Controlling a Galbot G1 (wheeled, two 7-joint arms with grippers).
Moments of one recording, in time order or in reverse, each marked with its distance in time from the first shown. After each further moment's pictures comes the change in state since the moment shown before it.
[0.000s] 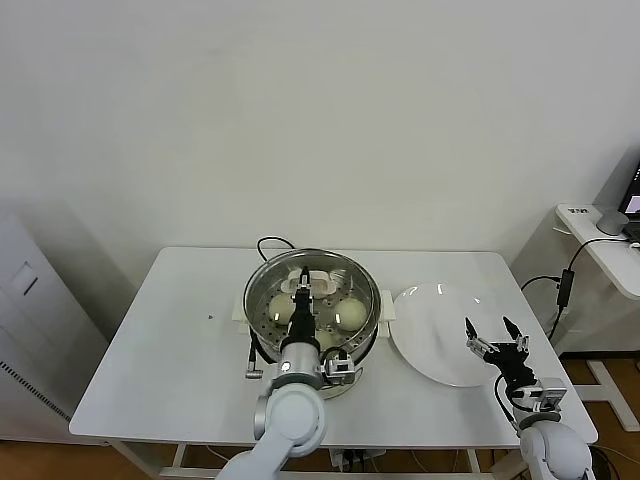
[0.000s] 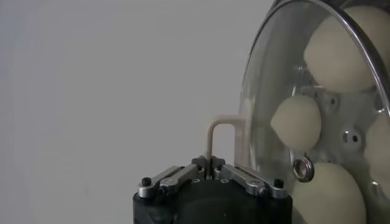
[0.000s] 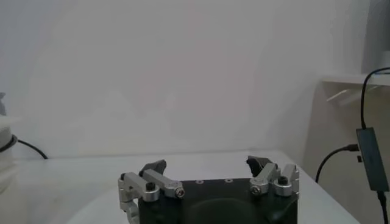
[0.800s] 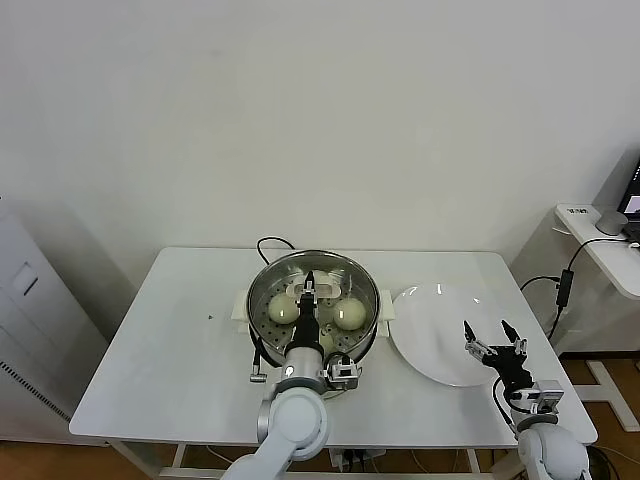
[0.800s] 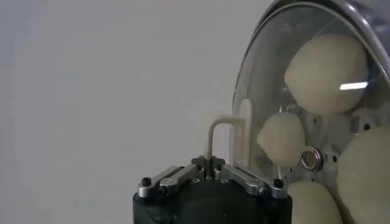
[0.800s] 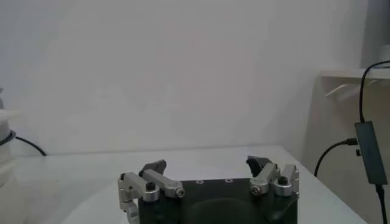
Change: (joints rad) left arm 0.014 -0.008 0.001 0.023 -0.024 -0.008 -0.022; right arm 0.003 0.013 0.001 -0.020 -0.010 0.003 -0.004
